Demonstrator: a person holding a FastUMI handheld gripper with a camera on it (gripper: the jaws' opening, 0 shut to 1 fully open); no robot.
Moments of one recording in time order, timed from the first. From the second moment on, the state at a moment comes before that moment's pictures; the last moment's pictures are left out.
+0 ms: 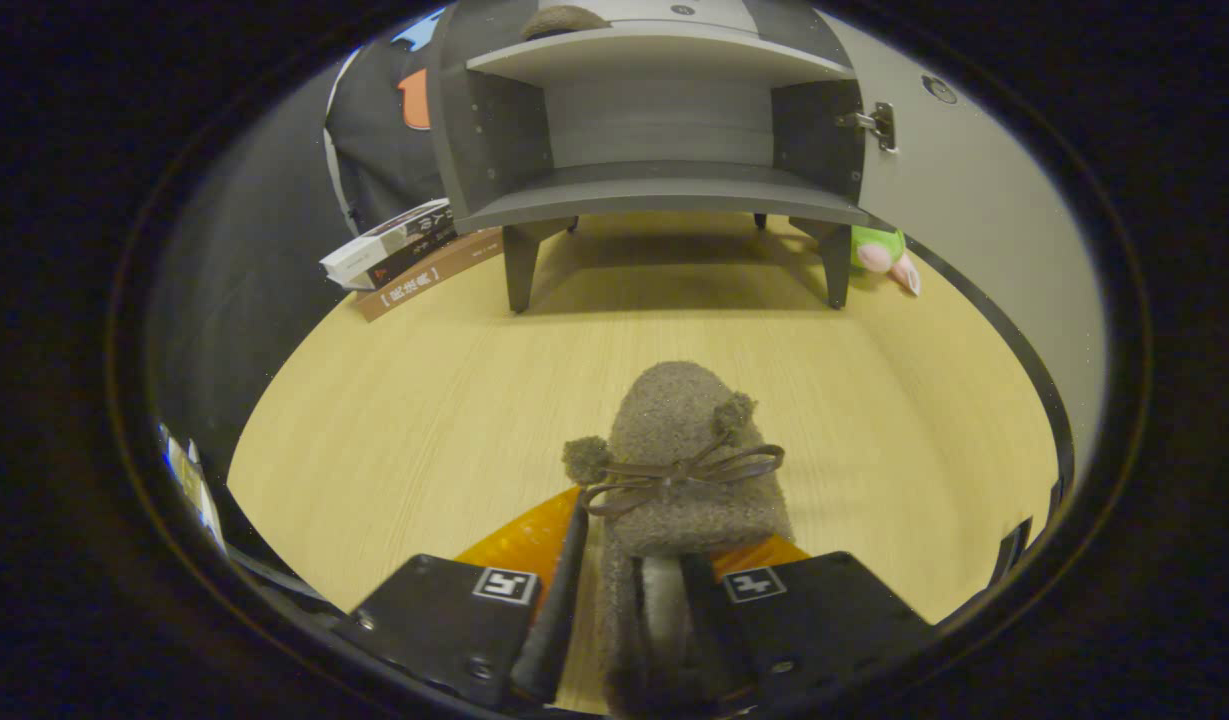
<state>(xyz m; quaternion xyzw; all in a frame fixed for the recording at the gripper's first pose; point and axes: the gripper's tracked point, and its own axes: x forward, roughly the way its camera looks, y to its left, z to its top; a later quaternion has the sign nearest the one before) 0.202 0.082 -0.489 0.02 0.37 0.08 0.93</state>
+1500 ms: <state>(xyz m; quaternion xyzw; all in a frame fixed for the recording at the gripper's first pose) 0.238 0.070 -0.078 -0.01 0.08 0.08 0.99</state>
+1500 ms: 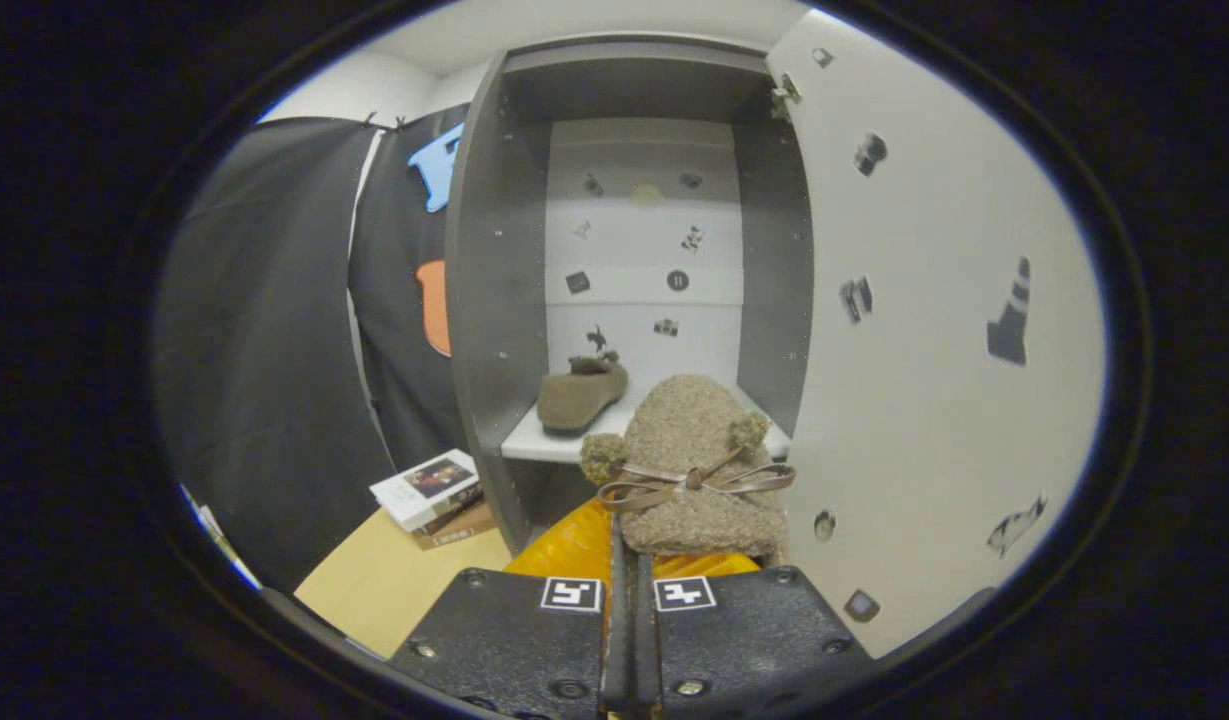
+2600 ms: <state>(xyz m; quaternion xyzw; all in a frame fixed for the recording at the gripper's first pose) 0.529 0.084 -0.075 -0.02 0.16 0.06 0.99</state>
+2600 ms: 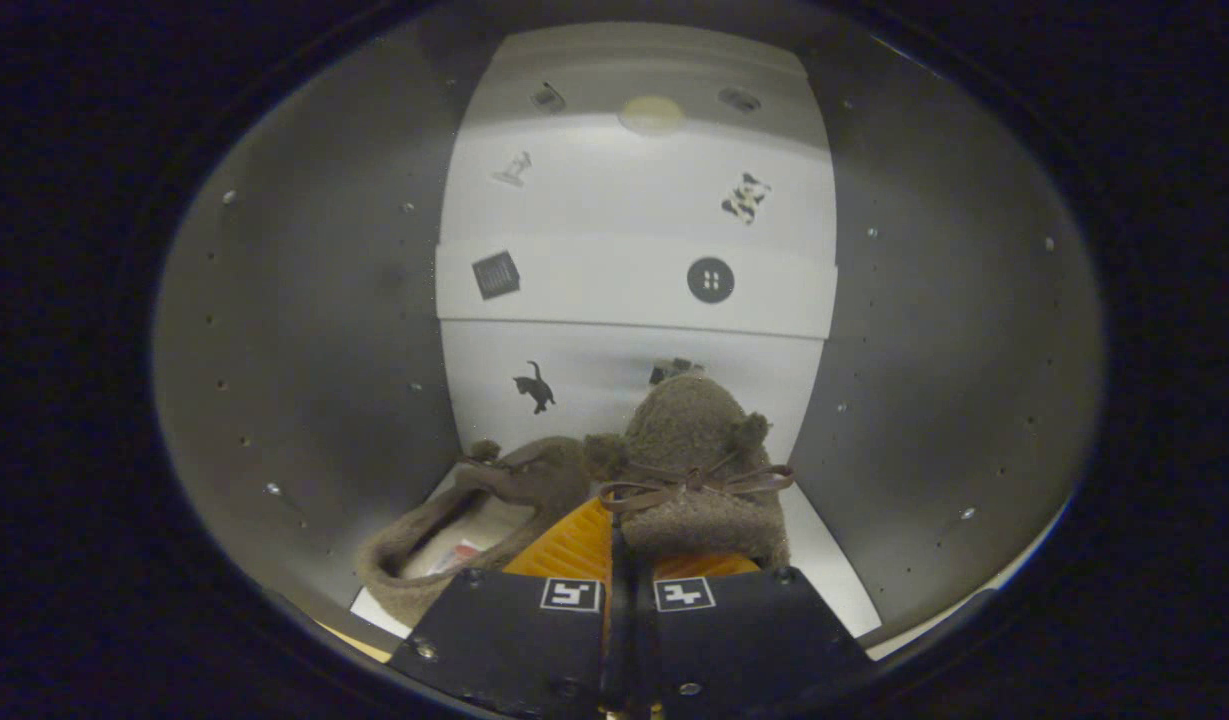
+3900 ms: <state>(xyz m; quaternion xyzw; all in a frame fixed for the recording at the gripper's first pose) 0.310 0.084 -0.016 0.00 0.06 0.08 0.99</state>
